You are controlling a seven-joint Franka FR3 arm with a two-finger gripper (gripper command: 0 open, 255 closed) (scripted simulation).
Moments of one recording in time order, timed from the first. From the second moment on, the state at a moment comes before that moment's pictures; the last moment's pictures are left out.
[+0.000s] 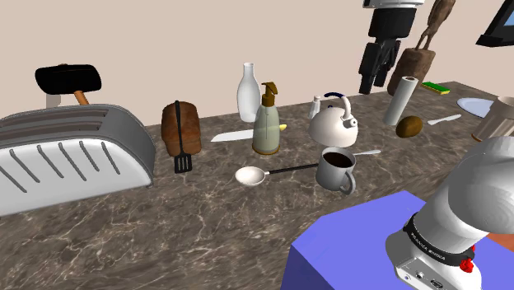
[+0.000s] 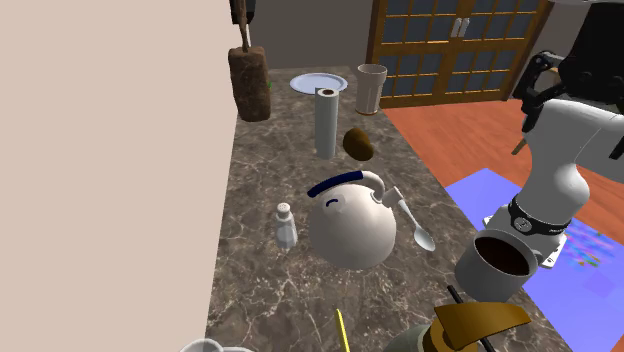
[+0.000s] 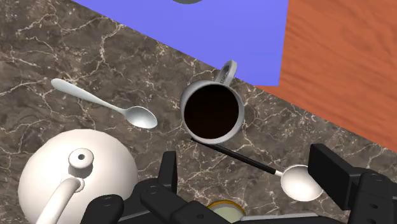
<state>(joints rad) 0.01 -0.81 -0.01 -2.36 0.07 1.45 -0.09</state>
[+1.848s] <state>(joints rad) -0.09 0.08 -0.28 -1.91 0.04 1.85 -0.49</state>
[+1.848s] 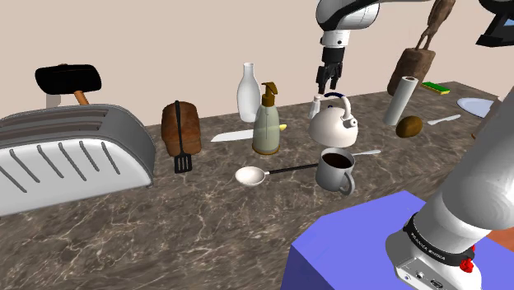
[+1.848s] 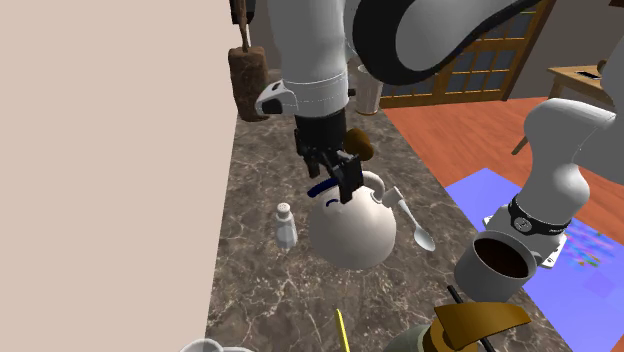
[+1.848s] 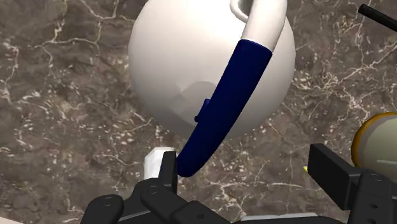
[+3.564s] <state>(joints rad) -0.16 0.41 -0.29 -1.67 0.13 1.92 -0.59</state>
